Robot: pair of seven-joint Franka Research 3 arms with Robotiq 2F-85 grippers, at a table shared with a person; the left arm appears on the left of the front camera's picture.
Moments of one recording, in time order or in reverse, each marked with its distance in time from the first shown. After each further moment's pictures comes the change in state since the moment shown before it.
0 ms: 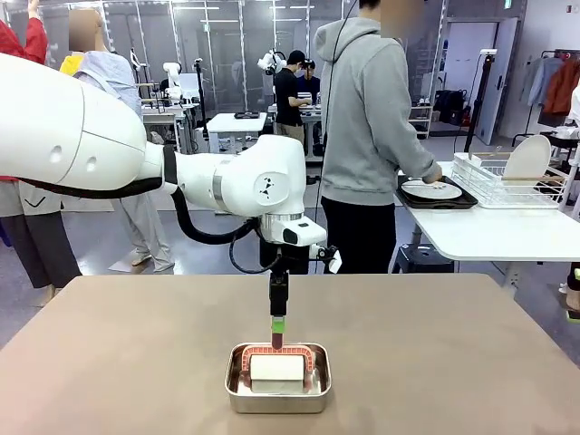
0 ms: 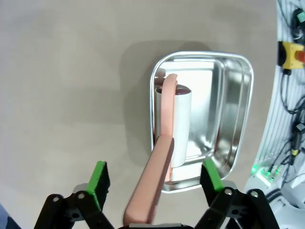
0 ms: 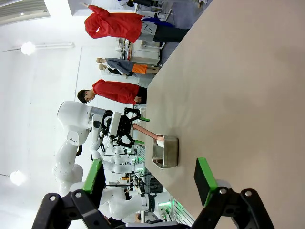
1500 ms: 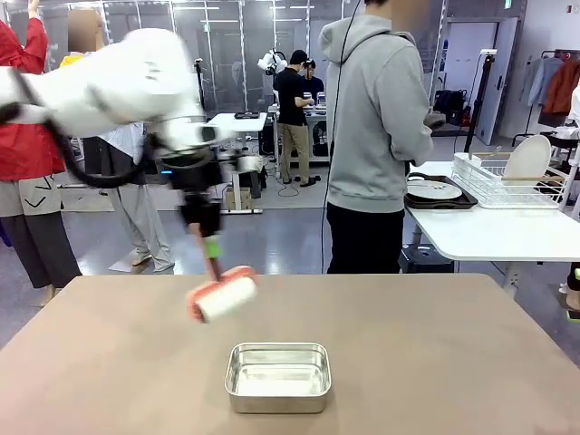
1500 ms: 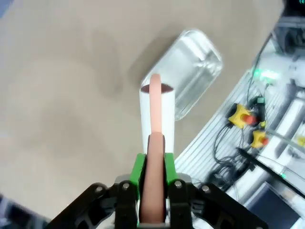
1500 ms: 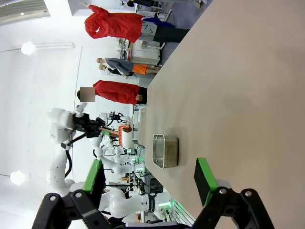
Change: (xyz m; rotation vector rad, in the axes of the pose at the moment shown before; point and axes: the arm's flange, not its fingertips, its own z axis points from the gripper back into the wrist) left arm -0.212 -0.035 0.137 -0.128 -0.257 0.805; right arm 0.000 0.000 0.001 0.000 -0.001 0.001
